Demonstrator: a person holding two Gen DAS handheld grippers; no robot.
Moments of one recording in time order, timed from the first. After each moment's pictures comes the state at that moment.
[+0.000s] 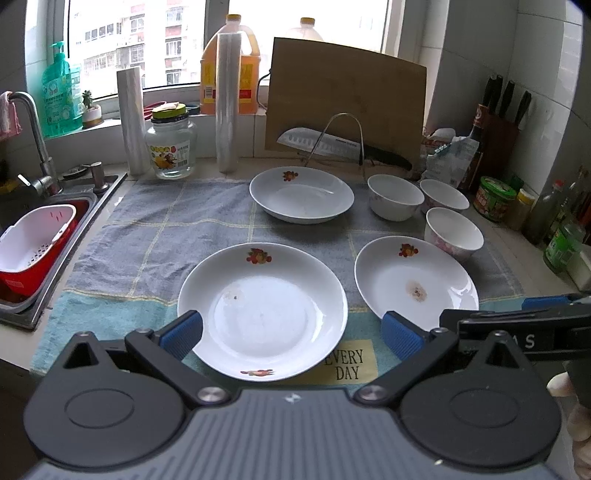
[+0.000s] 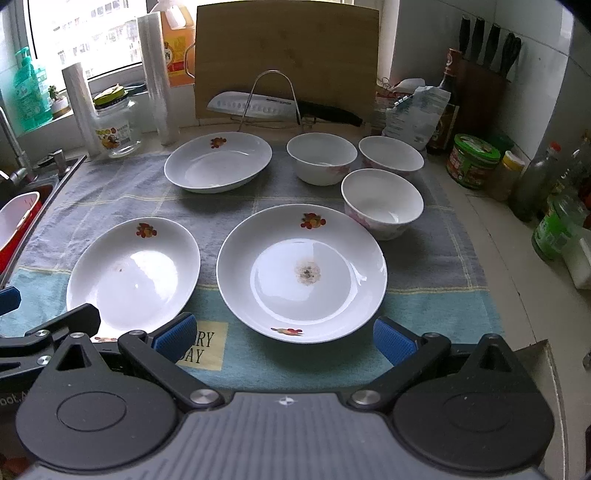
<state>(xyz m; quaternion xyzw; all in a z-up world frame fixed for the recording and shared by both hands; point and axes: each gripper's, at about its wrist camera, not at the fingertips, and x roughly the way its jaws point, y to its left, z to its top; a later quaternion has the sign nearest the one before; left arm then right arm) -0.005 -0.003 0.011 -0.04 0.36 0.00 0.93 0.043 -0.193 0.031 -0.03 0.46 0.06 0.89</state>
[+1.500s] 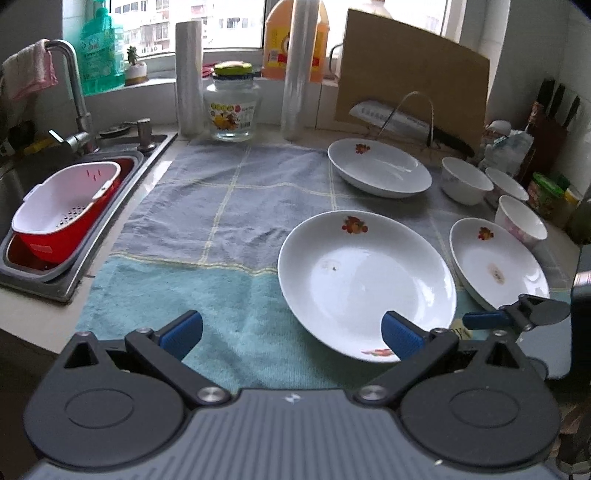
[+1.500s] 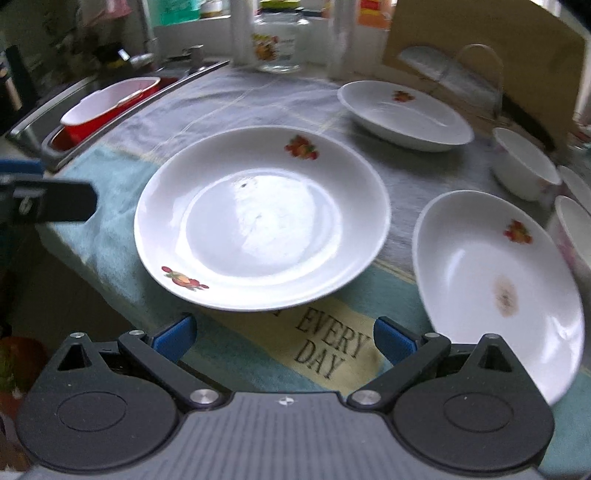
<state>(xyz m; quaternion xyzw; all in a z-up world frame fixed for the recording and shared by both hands) 0.003 0.085 -0.032 -0.06 0.40 0.04 0.91 0.068 -0.091 -0.076 -0.14 0.46 0.29 0.83</state>
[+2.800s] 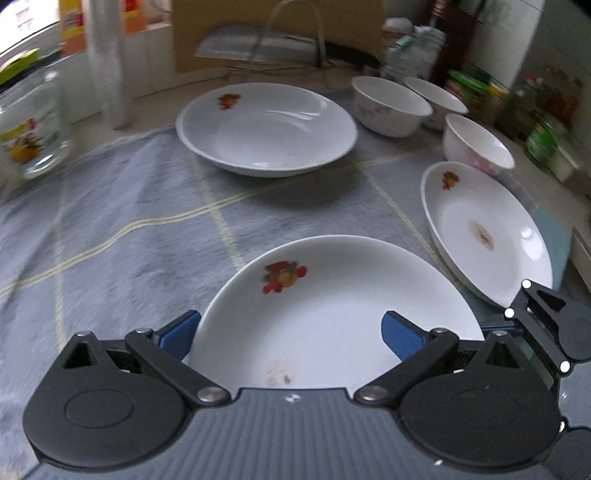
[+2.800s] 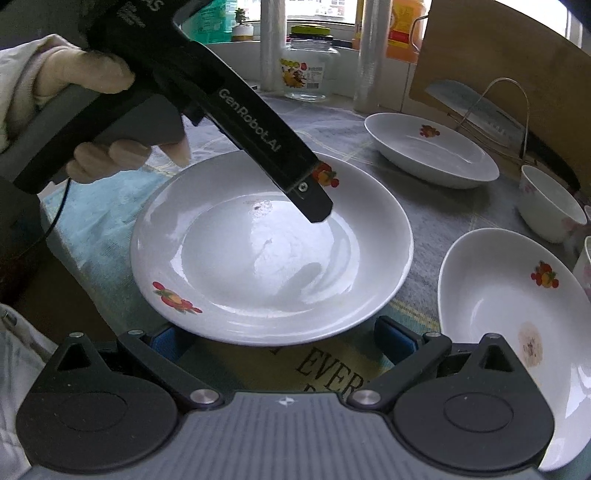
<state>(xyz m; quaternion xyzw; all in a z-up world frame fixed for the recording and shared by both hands) 0.173 0.065 -0.083 0.06 0.48 -0.22 0.85 0.071 -0.091 -0.087 -0.15 0.41 0.32 0.84</state>
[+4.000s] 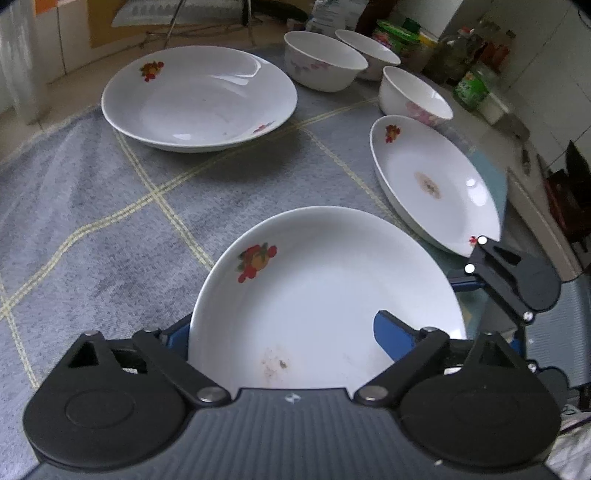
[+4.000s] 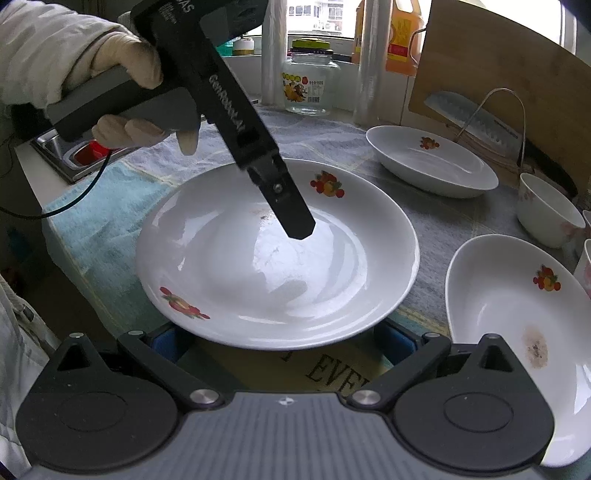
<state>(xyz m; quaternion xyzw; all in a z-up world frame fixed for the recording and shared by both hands) 0.204 0.082 -0.086 0.07 0.53 -0.37 0.76 0.060 -0.091 -0.087 -0.14 0.38 0.33 0.85</state>
